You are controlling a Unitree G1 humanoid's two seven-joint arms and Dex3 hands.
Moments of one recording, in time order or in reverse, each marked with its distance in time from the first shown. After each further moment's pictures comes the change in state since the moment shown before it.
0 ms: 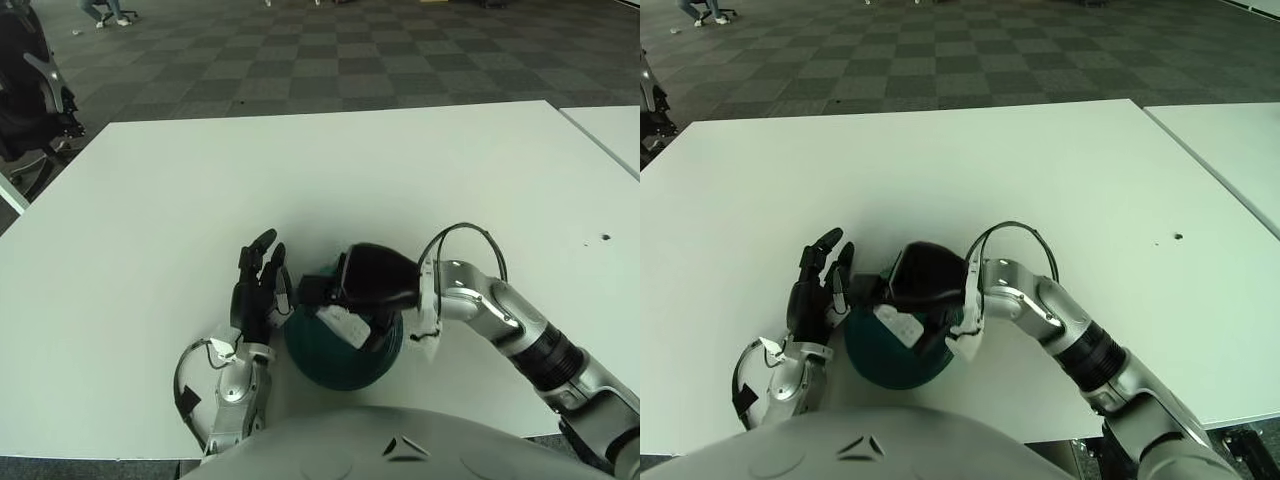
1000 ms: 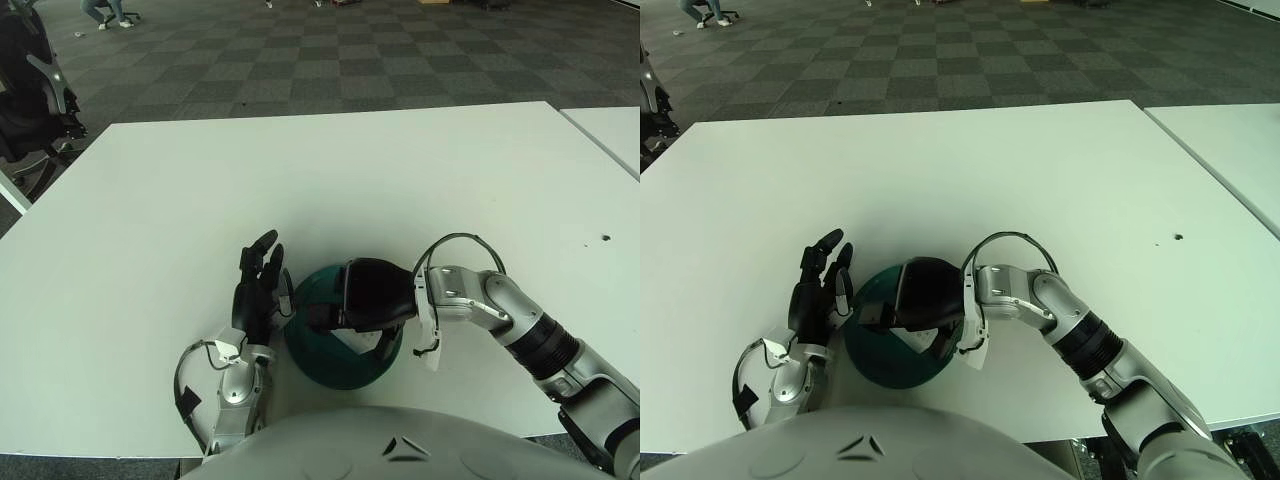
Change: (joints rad) left arm -0.015 0.000 0.008 0.060 0.050 -0.064 0.015; right arm -0.057 -0.002 -0.003 0.119 -0.235 -0.177 -0.105
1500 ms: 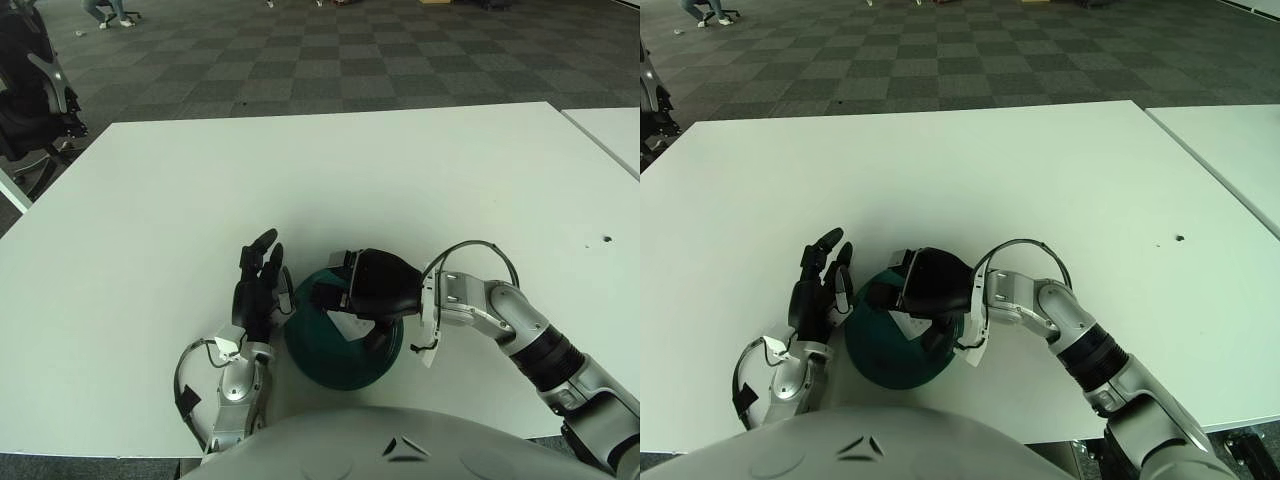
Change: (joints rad) left arm 0.004 0.000 0.000 -0.036 -0.027 0.049 0.001; right arm 0.097 0.012 -0.058 0.003 -0.103 0.076 -0.194
